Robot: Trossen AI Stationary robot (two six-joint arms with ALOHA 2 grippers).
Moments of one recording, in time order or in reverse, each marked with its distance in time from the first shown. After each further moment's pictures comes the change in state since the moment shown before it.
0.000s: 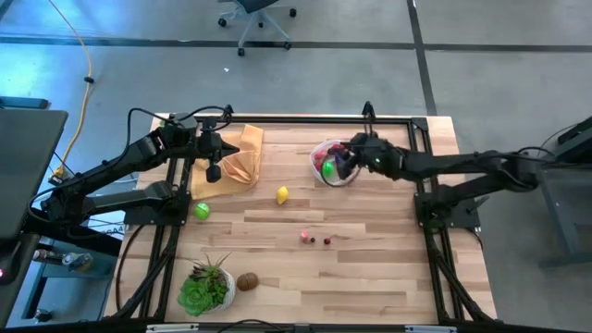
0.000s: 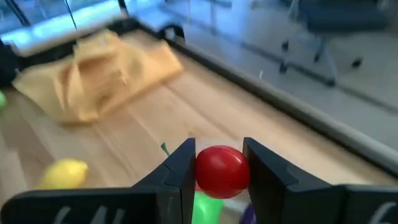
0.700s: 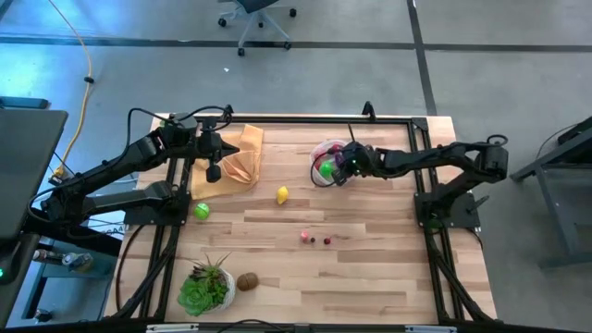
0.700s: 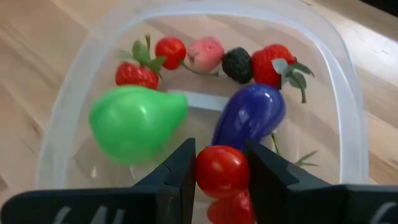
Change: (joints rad) left arm 0.000 0.000 0.000 0.000 0.000 0.000; right arm -0.095 0.290 0.000 -0.125 -0.130 0.170
